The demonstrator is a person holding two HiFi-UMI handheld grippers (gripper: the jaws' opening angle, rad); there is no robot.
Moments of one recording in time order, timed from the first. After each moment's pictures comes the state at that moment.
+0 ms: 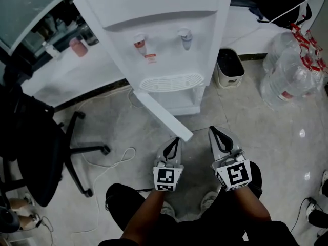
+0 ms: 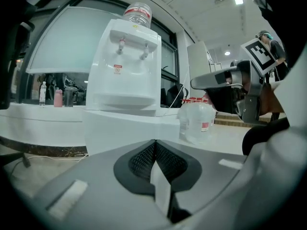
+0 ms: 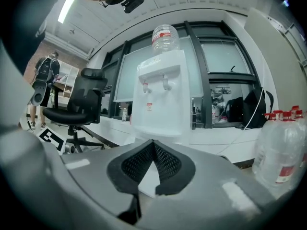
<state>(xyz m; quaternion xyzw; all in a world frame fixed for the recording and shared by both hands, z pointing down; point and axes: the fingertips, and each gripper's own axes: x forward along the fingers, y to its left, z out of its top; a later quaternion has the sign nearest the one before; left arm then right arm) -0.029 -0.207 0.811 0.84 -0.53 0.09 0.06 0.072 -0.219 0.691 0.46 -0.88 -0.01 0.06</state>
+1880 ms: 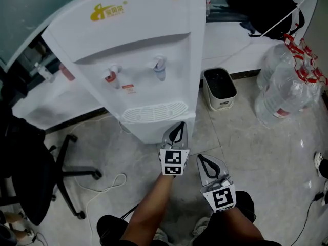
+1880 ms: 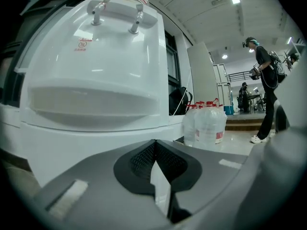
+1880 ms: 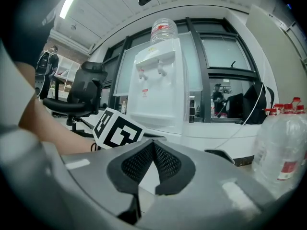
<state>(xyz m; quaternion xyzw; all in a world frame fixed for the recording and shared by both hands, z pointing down) 0.048 -0.383 0.787 0.84 -0.53 0.05 0.03 0.090 -0.244 0.747 0.45 -0.89 -0.04 0.08</state>
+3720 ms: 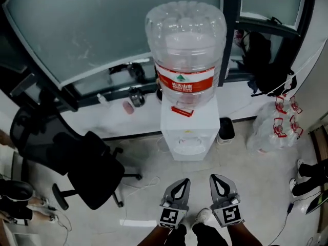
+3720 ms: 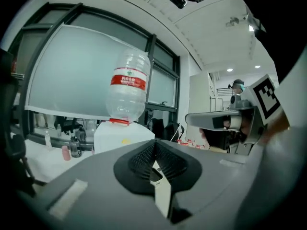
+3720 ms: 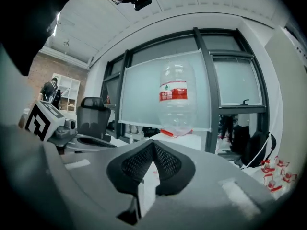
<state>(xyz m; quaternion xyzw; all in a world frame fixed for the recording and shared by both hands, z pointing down) -0.039 -0.145 0.285 0.84 -0.53 0.02 0.07 0.038 -0.160 0.241 0.42 -0.90 -0.03 0.07</state>
